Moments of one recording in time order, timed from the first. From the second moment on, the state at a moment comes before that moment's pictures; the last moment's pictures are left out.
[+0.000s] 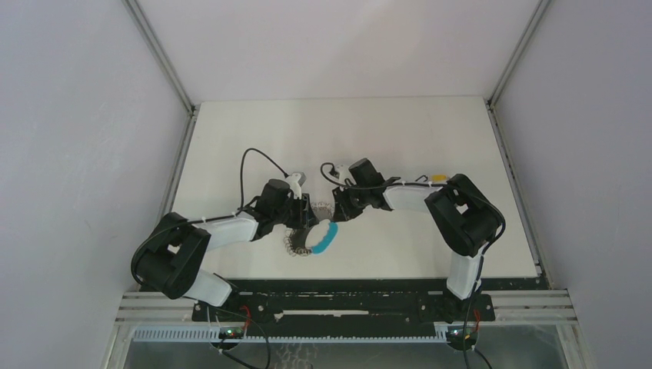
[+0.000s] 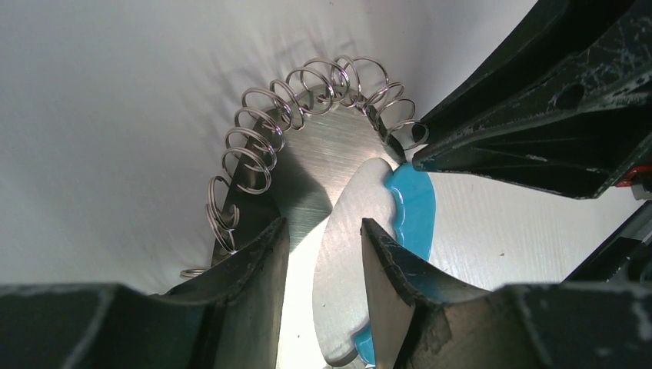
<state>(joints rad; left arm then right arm) -0.54 1.46 0.54 0.16 0.25 -0.45 0.66 1.85 1.00 -0.08 -0.48 0.18</state>
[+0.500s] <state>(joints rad) -0.54 1.46 0.54 0.16 0.25 -0.44 0.69 1.84 1.01 -0.08 -0.45 0.17</state>
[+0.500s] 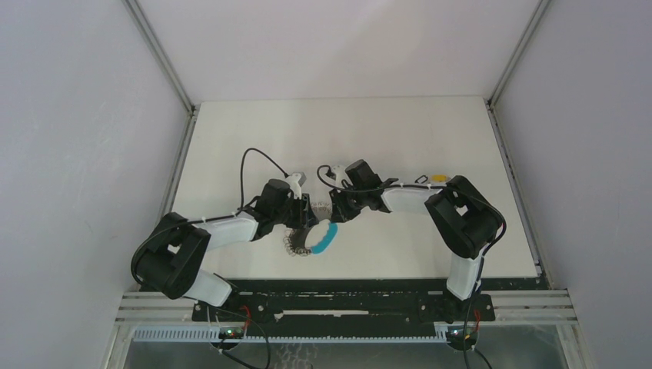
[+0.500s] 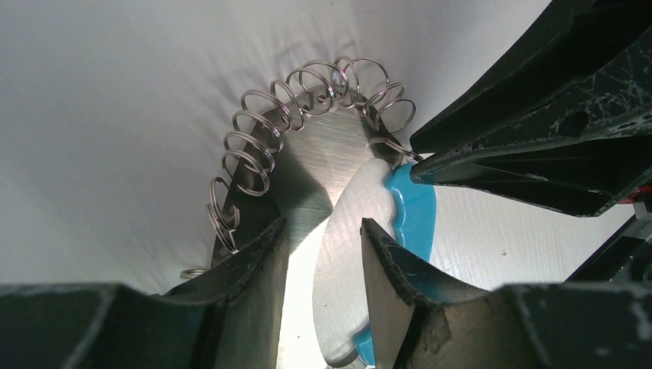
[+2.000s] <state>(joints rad) -0.51 1.31 0.48 0.22 0.31 -0.37 0.71 1.74 1.02 -0.11 -0.37 0.00</state>
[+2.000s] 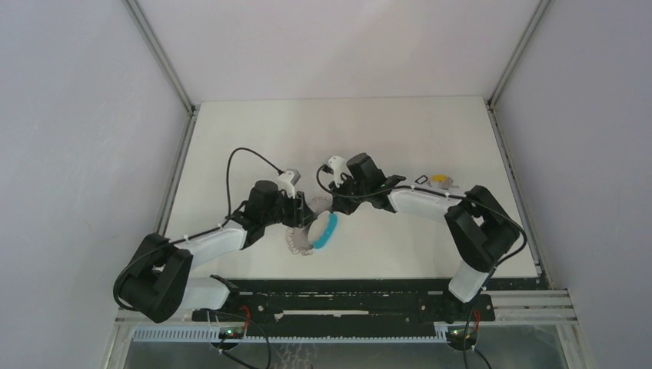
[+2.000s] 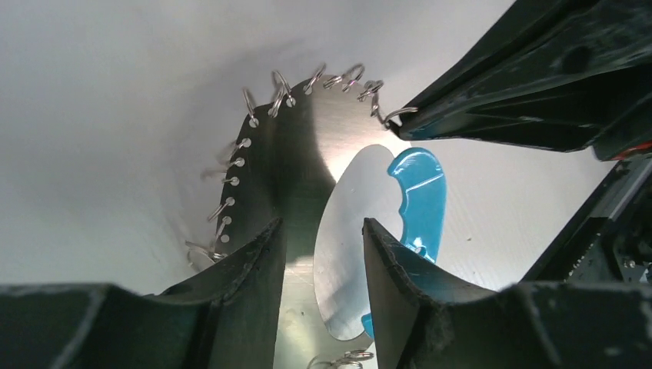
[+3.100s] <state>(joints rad) -0.50 0.80 0.21 0.64 0.44 -0.24 0.85 1.37 1.02 -0.23 -0.22 -0.44</state>
